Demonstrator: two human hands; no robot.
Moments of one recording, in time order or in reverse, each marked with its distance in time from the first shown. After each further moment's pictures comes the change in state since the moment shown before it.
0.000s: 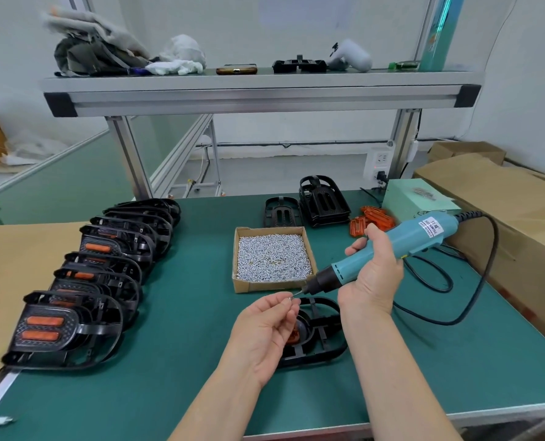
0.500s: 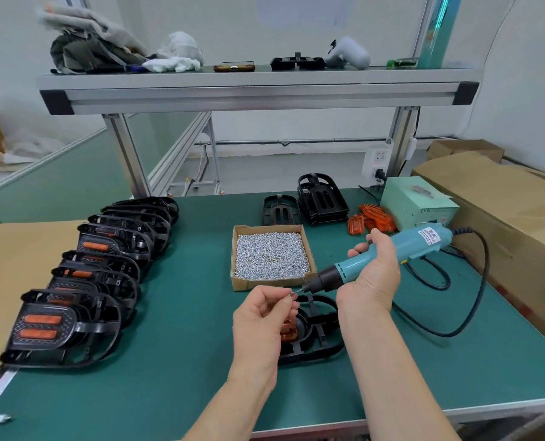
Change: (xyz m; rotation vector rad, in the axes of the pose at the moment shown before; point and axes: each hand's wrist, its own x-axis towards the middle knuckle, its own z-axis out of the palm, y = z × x) left_hand -0.005 -0.014 -0.001 0.427 0.032 0.462; right_hand 0.005 0.001 -0.005 -0.019 0.117 0.116
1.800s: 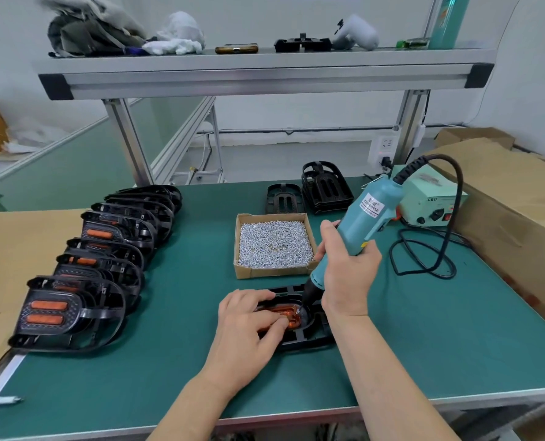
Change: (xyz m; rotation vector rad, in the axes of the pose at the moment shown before) left_hand 0.008 -0.020 -0.062 1.092 -0.242 0.628; right_hand -0.025 0.029 -0.004 -0.324 -0.405 -0.427
